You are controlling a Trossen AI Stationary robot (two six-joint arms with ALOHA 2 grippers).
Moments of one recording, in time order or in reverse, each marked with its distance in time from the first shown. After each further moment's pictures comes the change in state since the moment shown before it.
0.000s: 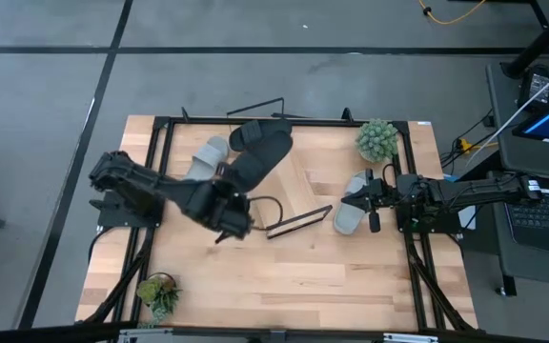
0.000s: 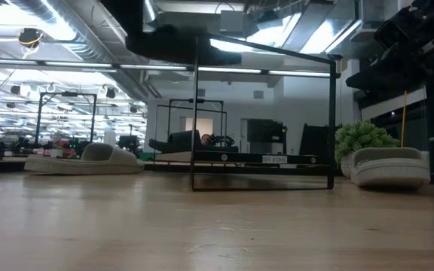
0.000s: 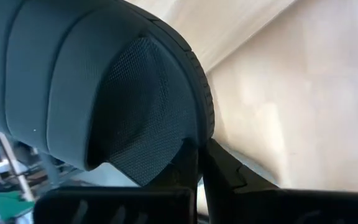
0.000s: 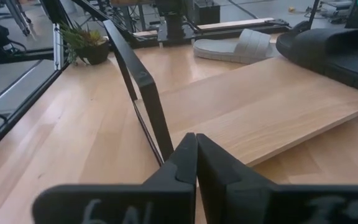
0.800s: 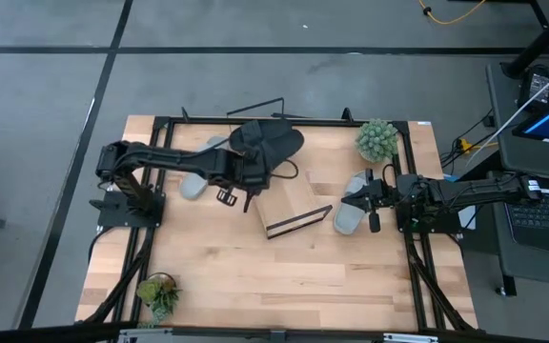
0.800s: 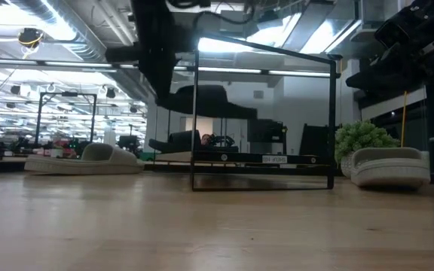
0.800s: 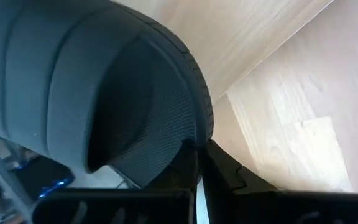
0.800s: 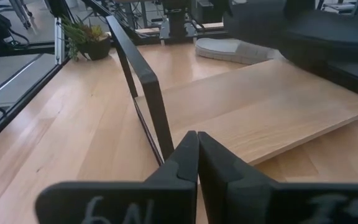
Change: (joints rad) left arm 0.349 0.002 -0.226 0.439 0.190 0.535; right arm 0.000 0.000 -0.001 0.002 0.000 -0.031
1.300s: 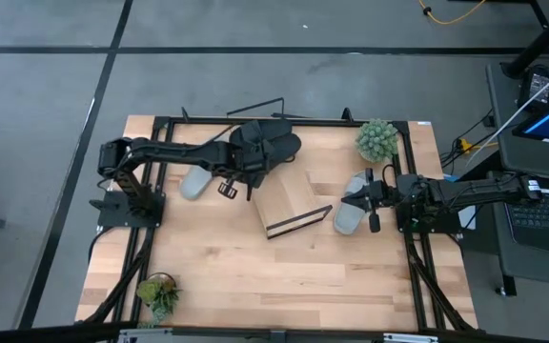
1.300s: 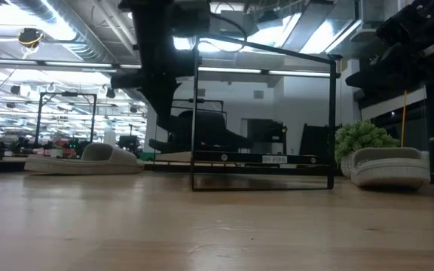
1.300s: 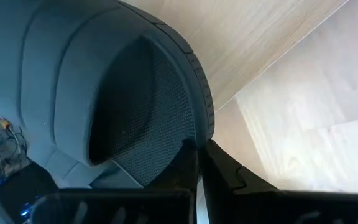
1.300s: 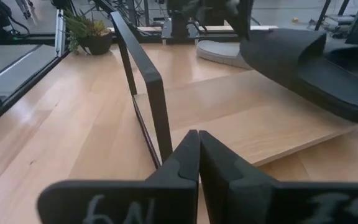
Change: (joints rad) left arm 0.128 0.000 -0.127 0.177 0.083 0.148; right arm 0.000 -0.001 0.000 0.006 0.000 -0.066
